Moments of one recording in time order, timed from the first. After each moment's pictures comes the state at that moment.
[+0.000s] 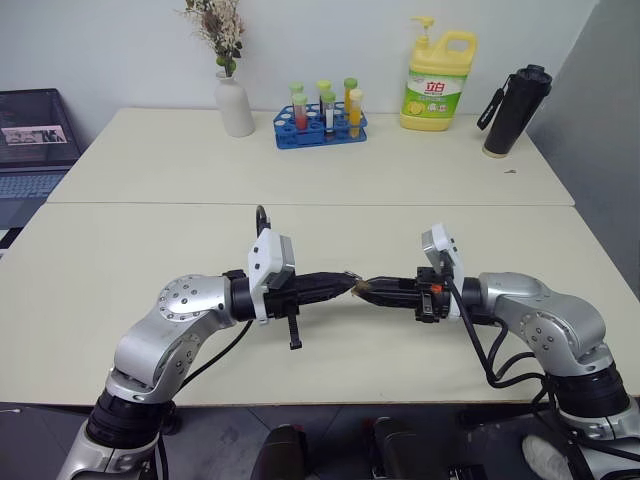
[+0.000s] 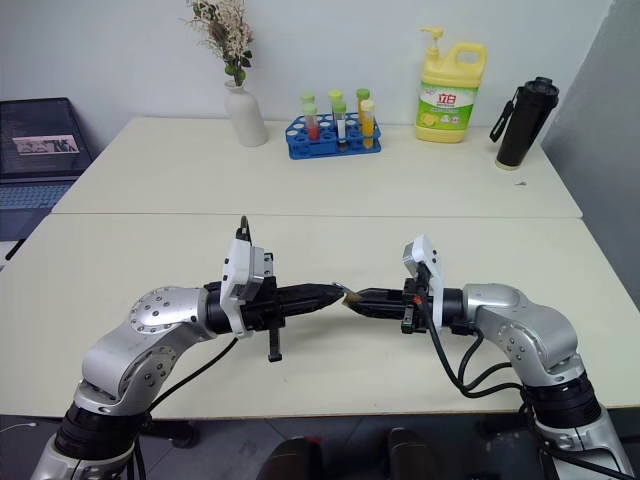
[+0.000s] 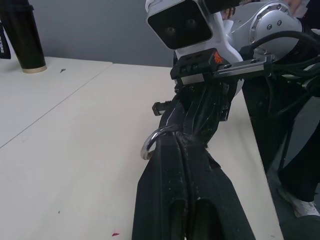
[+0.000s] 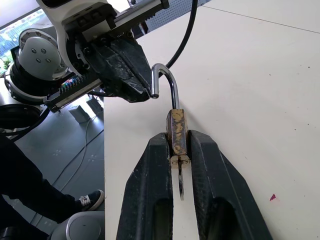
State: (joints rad) left arm -0.30 0.60 -0.09 -0.42 -0.59 0.47 -0.93; right arm -0.41 -0.55 0.10 -0.33 0.72 0.85 0.91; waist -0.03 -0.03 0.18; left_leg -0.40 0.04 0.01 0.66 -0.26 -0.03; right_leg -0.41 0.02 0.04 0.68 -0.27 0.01
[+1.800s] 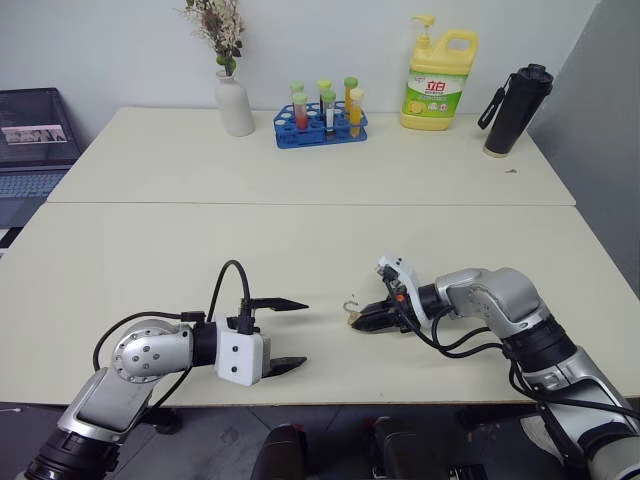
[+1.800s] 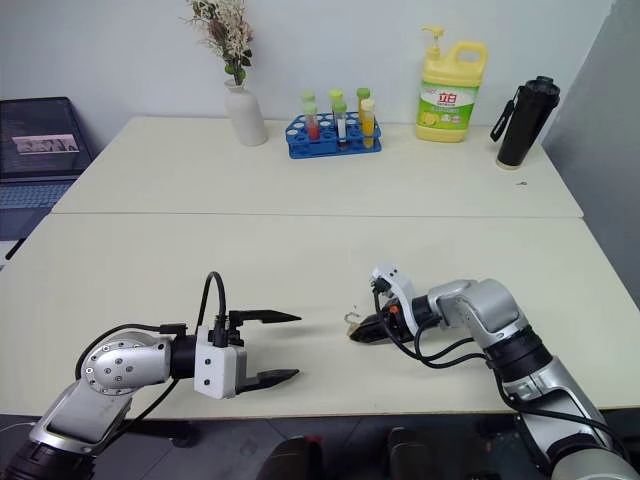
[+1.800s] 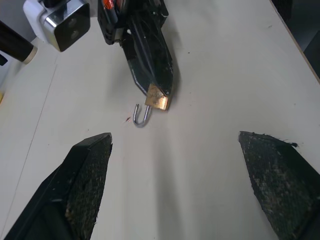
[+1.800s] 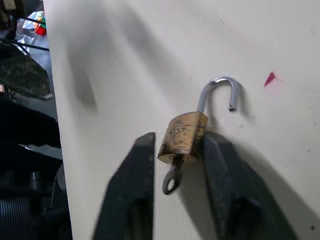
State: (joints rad) left arm -0.03 0.80 -0.11 -0.23 -0.06 -0.40 -1.00; right arm -0.66 -0.50 0.39 0.04 0.52 1.08 0.92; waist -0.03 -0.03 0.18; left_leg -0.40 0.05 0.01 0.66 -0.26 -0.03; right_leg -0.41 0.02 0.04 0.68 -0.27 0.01
